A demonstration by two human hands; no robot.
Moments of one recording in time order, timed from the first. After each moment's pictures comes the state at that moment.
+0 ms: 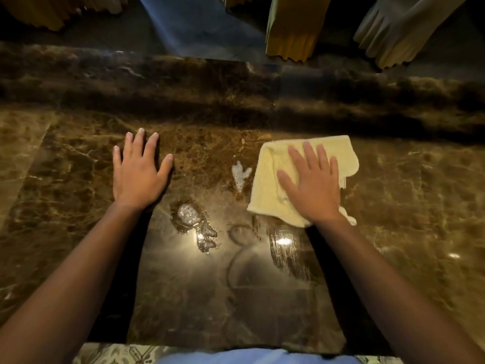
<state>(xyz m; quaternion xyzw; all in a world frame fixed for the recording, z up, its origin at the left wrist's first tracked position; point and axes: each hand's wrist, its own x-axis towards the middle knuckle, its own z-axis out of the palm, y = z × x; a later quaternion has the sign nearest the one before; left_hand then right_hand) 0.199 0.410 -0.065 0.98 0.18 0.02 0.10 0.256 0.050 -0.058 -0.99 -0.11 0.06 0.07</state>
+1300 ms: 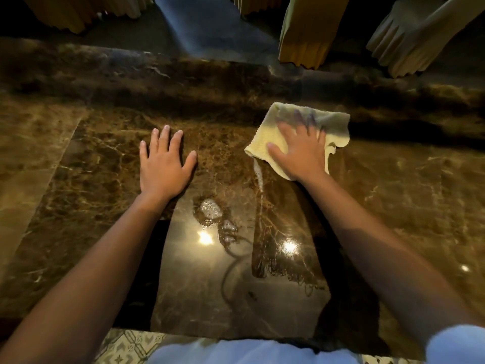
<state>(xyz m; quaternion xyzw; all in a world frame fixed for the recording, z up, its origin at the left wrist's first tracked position) 0.195 0.421 -0.068 0.98 0.17 0.04 0.09 0.316 0.131 -0.051 -0.98 -0.16 0.05 0.10</state>
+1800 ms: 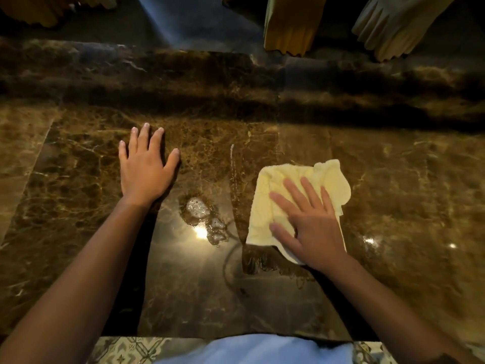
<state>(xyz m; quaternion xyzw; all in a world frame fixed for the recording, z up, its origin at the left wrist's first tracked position) 0.194 0.418 -0.065 0.98 0.17 0.04 0.10 0.154 0.049 -0.056 -0.96 -0.25 0.06 0.10</state>
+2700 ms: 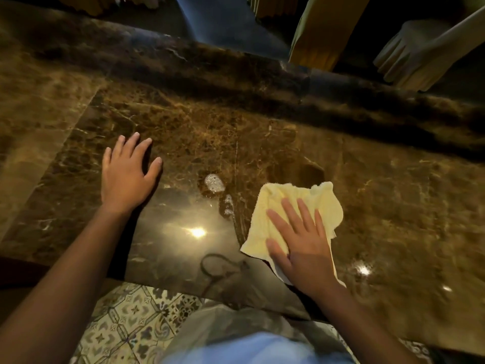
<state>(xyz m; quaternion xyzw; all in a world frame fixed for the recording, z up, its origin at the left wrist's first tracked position) 0.084 0.453 -0.064 0.97 0.22 0.08 0.11 0.085 0.053 -0.061 -0.95 -0.29 0.04 0.13</state>
